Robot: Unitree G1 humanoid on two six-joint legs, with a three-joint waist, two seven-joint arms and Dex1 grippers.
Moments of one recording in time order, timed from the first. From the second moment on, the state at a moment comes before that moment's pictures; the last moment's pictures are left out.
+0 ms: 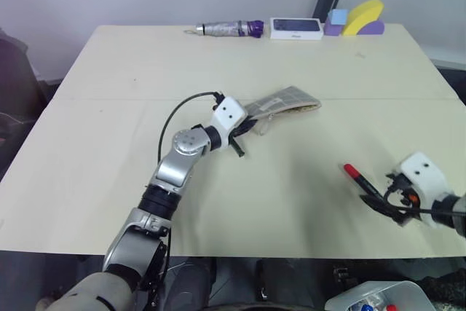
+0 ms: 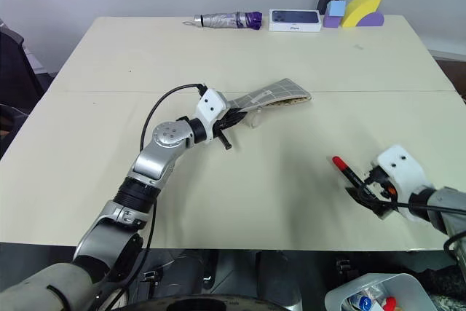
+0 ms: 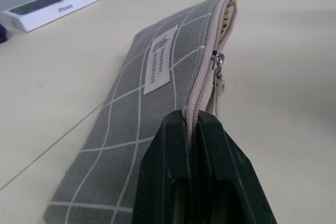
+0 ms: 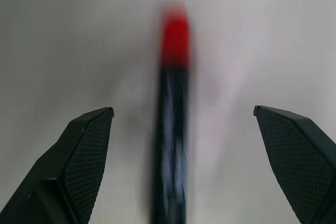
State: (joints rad) left arm -0.64 0.15 -0.22 0.28 -0.03 0.19 -0.65; right arm 0.32 -0.93 -0.45 -0.45 0.29 0.81 0.75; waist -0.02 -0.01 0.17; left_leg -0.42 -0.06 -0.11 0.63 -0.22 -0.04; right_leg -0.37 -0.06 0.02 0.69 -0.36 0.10
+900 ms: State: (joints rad) left arm -0.63 0.15 -0.22 0.22 -0.05 0.21 -0.71; right arm -0.16 -0.92 -0.20 -0.57 0.35 0.84 0.68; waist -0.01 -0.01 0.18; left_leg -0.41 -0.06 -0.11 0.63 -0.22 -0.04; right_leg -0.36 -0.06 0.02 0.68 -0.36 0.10
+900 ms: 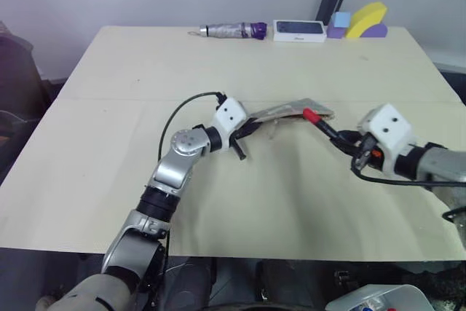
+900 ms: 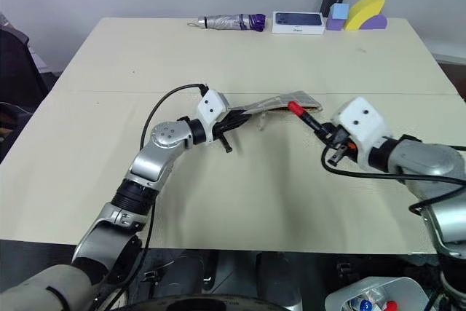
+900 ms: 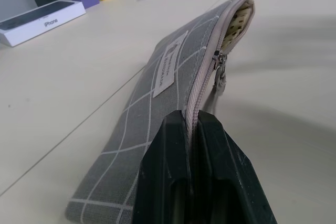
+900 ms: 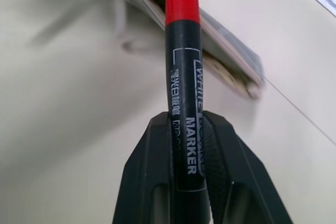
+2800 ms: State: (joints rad) left arm -0.75 0.03 -0.03 0.12 -0.34 0.66 -0.63; right arm -0.37 -0.67 -0.13 -0.64 0.36 0.96 0.67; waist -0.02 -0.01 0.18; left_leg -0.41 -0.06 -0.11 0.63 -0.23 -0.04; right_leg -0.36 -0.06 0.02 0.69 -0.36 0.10
